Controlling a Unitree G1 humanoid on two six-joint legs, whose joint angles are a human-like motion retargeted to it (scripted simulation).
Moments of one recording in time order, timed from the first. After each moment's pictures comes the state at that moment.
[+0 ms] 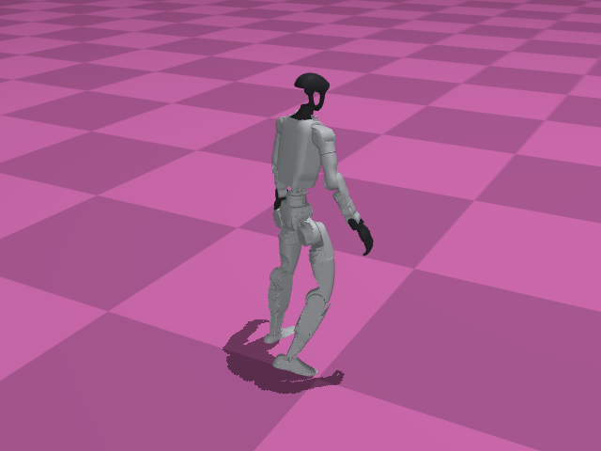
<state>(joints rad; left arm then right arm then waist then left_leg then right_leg) -0.12 0.34 -0.09 1.26 0.10 0.03 0.15 -0.15 -0.41 0.41 1.07 -0.10 -0.03 -0.14 0.09 -0.02 0.18 0.05 0.12 0.27 0.06 -0.20 -0.17 -0.03 -0.25 -0.53 0.54 -0.21 -0.02</state>
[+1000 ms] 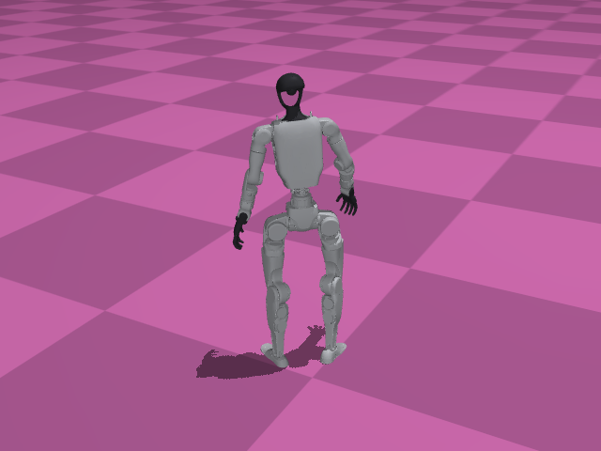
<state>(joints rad) -0.09 0.29 -0.11 1.23 0.16 0.04 0.12 -0.21 -0.42 0.41 1.06 -0.13 -0.02 -0.17 0.07 -0.03 0.17 0.07 0.12 0.38 0.05 -0.21 -0.15 0.01 -0.19 -0.64 0.29 -0.13 0.03</state>
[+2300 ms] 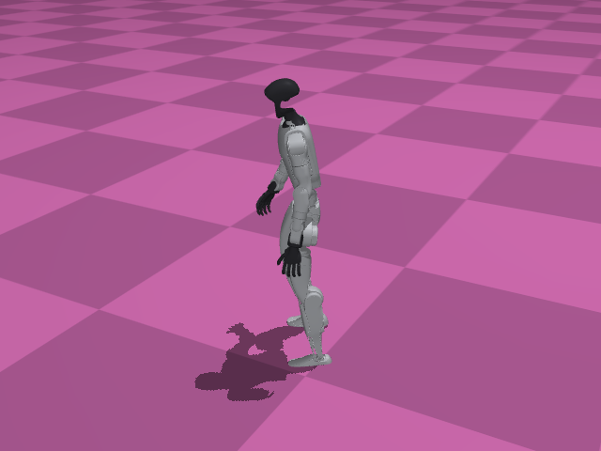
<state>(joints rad) -0.07 0.27 -0.14 1.21 0.11 0.04 0.15 -0.11 -0.41 0.39 1.00 -0.12 -0.03 -0.16 0.06 -0.02 0.24 0.07 0.10 0.09 0.05 -0.19 -0.13 -0.12 -0.13 -0.14 0.44 -0.23 0.04</state>
